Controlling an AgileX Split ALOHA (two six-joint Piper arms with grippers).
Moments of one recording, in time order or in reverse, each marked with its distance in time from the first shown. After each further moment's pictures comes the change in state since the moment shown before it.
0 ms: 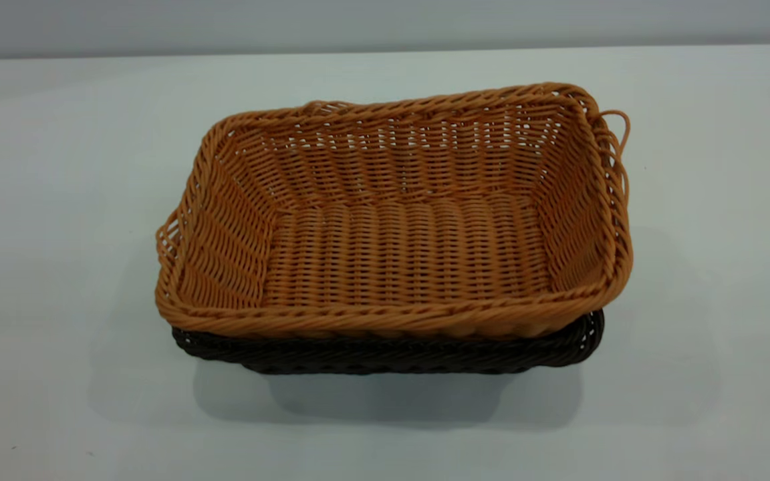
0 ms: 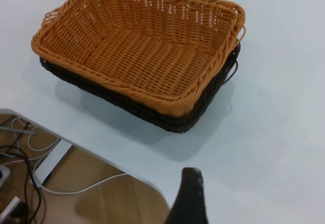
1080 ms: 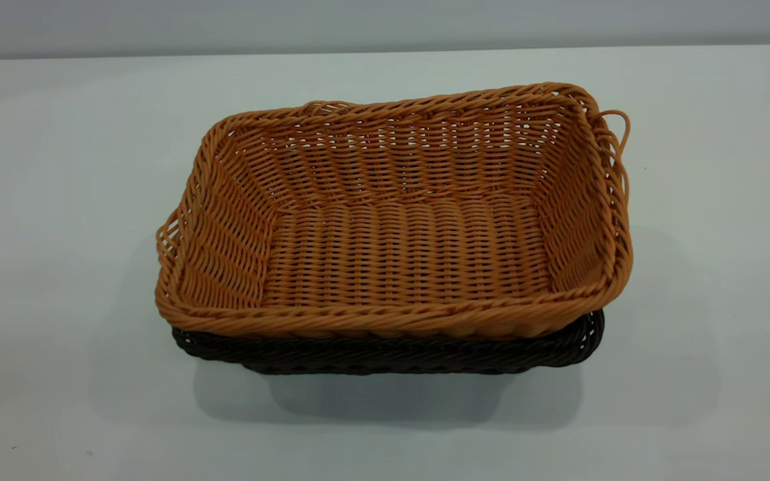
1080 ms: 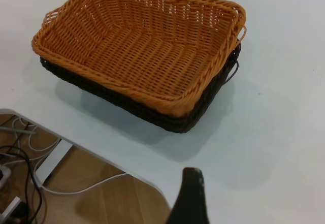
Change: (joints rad) left arm 0.000 -0.314 0.236 0.148 -0.043 -0.156; right arm 0.000 0.000 0.001 0.001 -0.001 0.001
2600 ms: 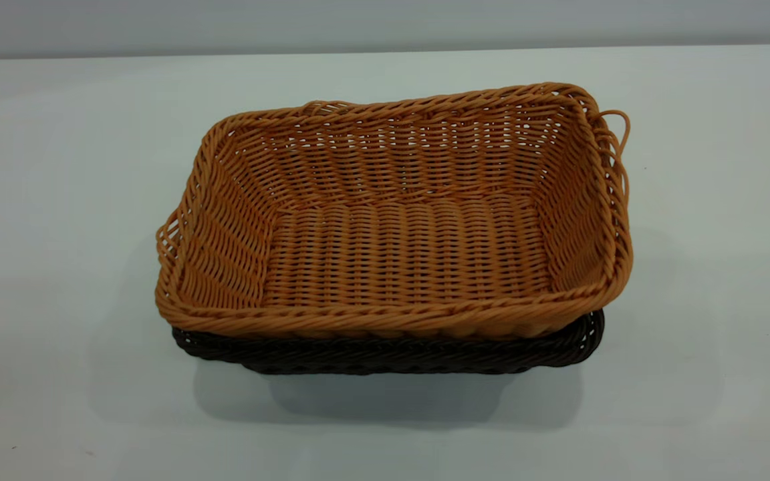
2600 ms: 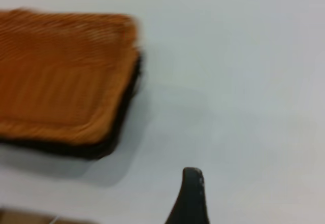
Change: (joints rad) left arm 0.047 -0.071 0.005 0.128 -0.004 -0.132; right arm -0.233 0.000 0.000 -0.124 -0.020 0.116
